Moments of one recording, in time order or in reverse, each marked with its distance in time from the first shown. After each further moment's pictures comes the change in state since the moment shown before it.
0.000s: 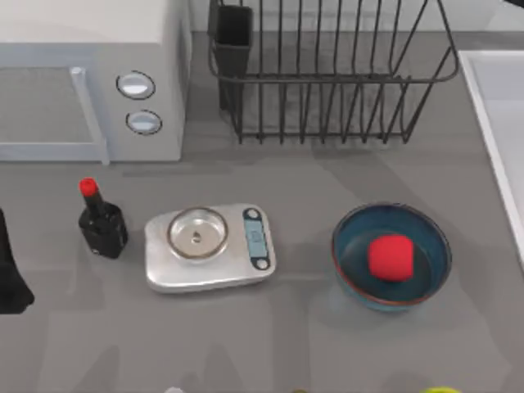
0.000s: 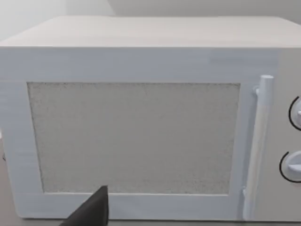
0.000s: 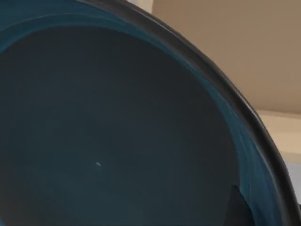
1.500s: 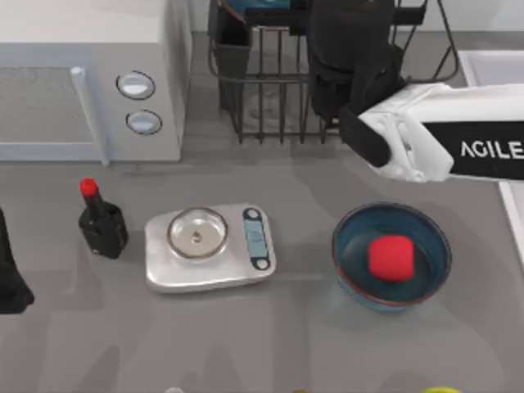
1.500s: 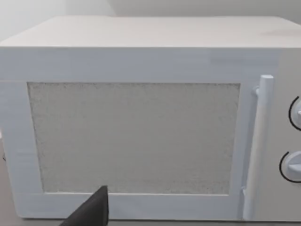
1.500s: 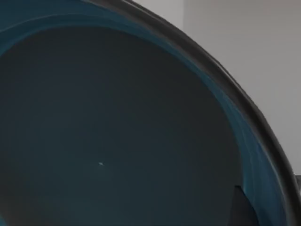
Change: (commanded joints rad) left arm 0.000 0.000 0.000 0.000 0.000 0.000; right arm -0.053 0.372 -0.313 0.818 -0.076 0.051
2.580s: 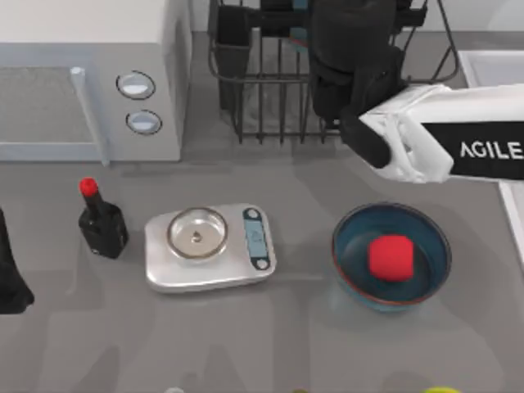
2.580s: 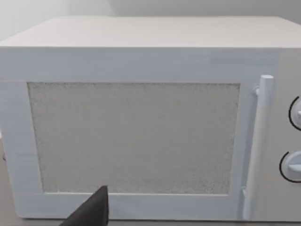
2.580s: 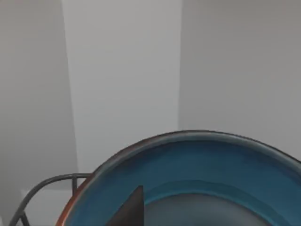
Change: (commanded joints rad) left arm 0.000 0.000 0.000 0.000 0.000 0.000; right arm -0.002 0.003 -0.003 0.005 -0.002 0.000
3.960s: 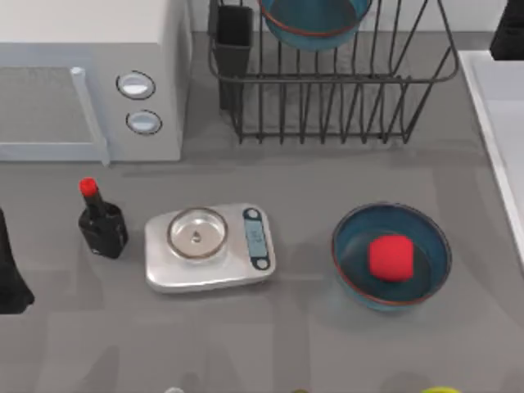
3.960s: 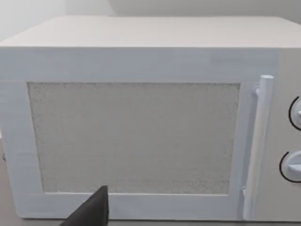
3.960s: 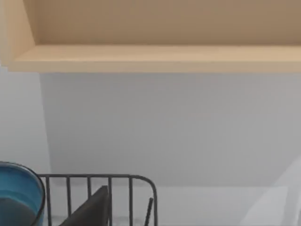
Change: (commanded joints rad) left arm 0.000 0.000 0.000 0.000 0.000 0.000; right arm -0.283 -0.930 -0.597 -0.315 -0.298 -0.009
